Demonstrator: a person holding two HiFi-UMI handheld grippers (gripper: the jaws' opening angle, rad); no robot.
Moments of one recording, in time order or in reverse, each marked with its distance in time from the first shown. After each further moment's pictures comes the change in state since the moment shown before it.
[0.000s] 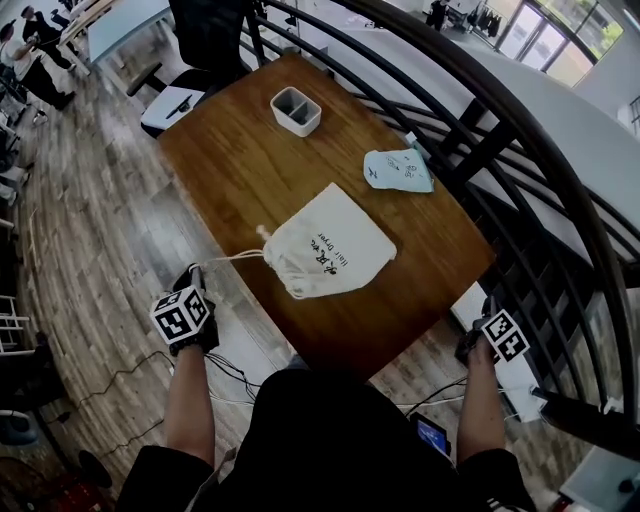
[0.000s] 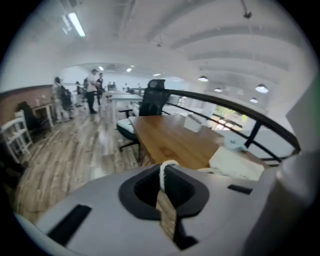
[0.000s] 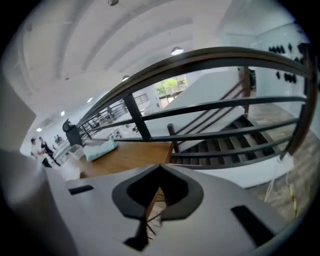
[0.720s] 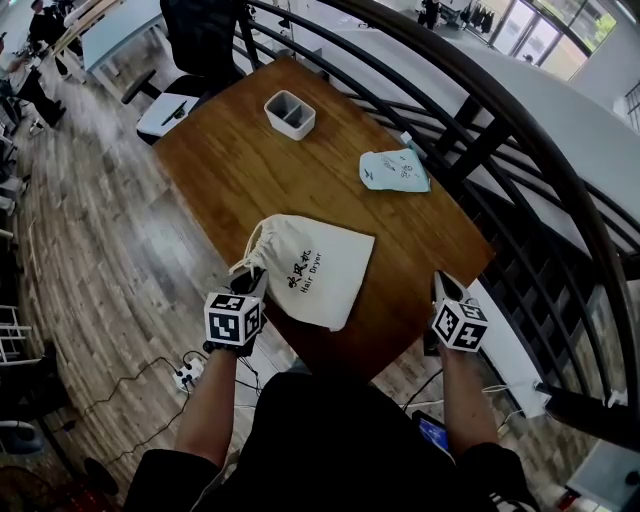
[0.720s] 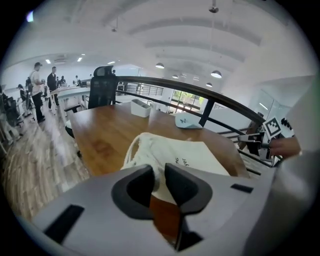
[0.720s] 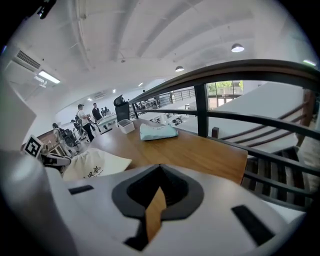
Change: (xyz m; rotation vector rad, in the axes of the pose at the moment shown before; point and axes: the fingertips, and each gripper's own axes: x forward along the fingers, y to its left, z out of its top) left arm 0.011 -0.159 -0.034 0.266 0.106 -0.424; right arm -0.006 0.173 -0.043 -0.395 0.056 0.405
